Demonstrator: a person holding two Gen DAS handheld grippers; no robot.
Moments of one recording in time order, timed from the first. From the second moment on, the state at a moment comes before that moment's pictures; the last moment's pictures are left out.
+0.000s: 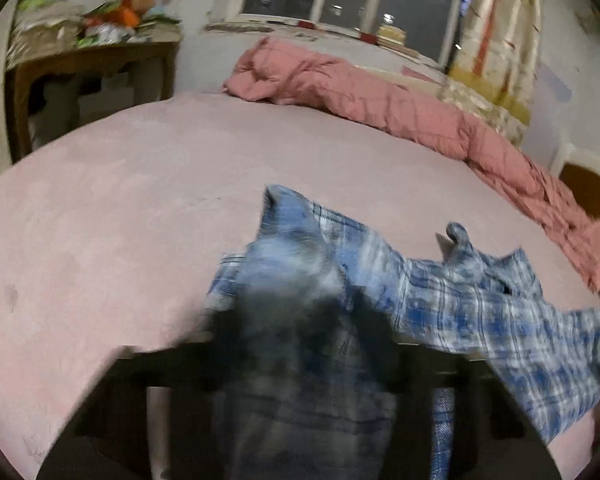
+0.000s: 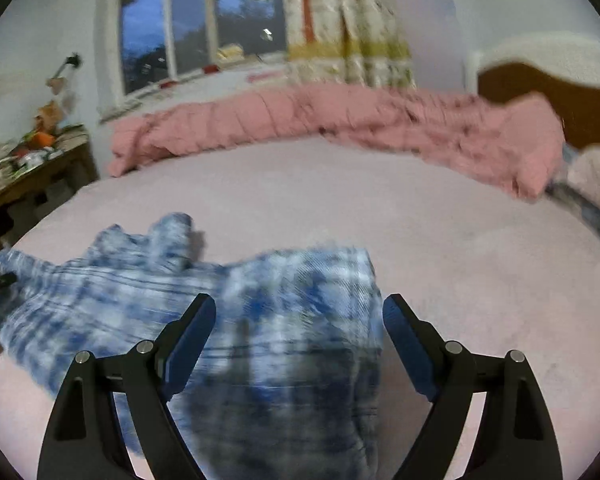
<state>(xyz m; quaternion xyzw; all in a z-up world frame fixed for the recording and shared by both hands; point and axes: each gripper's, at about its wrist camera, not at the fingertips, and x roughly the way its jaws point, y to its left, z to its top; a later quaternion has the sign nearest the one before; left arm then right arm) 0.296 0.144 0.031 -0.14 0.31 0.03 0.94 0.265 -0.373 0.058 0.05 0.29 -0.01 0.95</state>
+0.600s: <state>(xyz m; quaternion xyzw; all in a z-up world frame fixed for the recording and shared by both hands) 0.314 0.119 0.016 -0.03 0.37 0.13 0.92 0.299 -0.382 0.034 0.06 0.35 -0.06 0.93</state>
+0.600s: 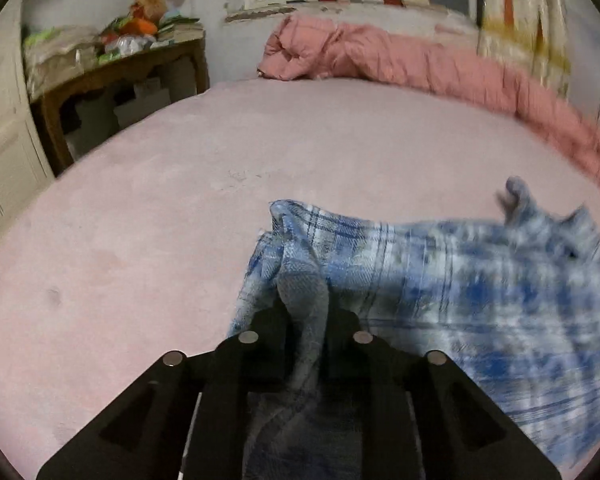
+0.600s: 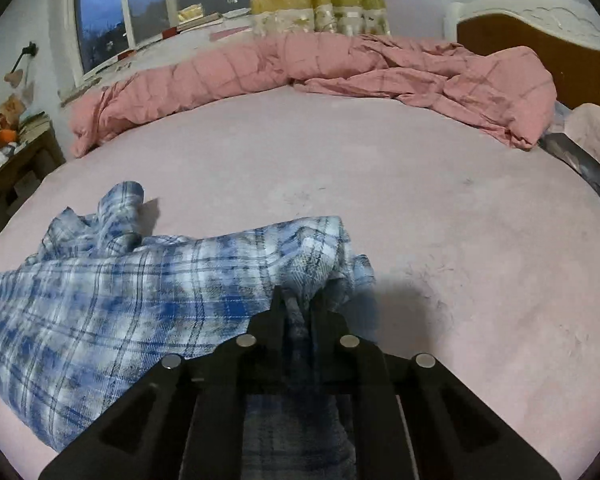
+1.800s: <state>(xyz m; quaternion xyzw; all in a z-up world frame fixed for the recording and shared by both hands) 0.243 -0.024 0.011 -0.03 0.41 -0.13 0.90 0.265 -0.239 0.005 0.07 0.43 0.15 0.89</state>
